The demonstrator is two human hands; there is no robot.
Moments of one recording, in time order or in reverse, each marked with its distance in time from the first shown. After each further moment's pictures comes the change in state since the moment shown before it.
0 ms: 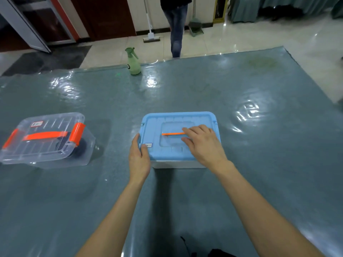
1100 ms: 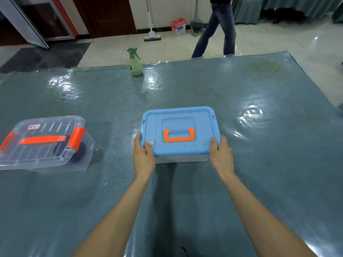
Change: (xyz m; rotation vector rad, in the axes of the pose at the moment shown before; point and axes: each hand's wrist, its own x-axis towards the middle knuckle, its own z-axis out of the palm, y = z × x) left_hand 0.035 -0.003 0.023 0.004 0.048 -0.037; right_hand -0.003 0.035 0.032 0.556 0.136 0.780
